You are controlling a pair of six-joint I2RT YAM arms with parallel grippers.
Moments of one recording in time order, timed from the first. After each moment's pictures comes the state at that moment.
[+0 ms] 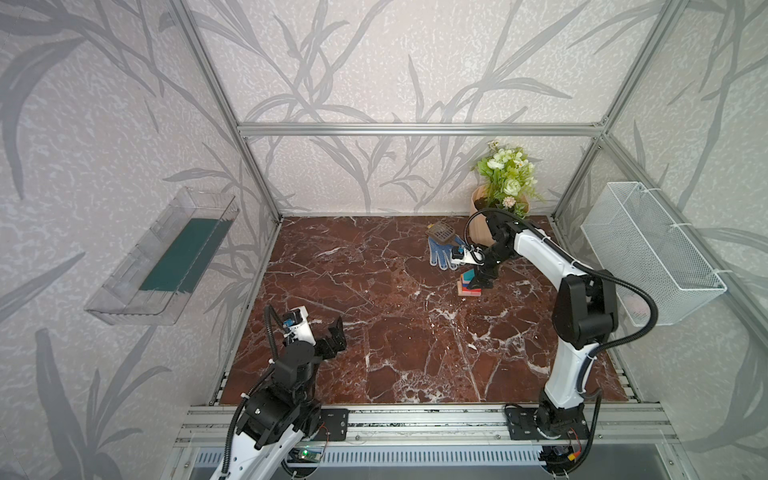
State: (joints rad) left arm -0.49 0.09 0.32 -0.62 -0.40 -0.54; right arm 0.22 1.85 1.55 -0.97 -0.54 -1.23
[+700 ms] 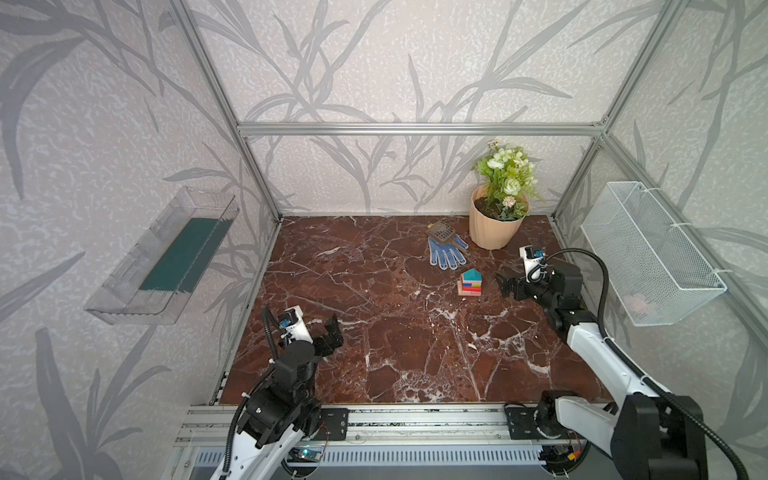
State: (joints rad) left arm -0.49 0.09 0.30 -0.59 -0.49 -0.53; right arm -0.03 1.08 0.51 0.10 -0.26 -0.02
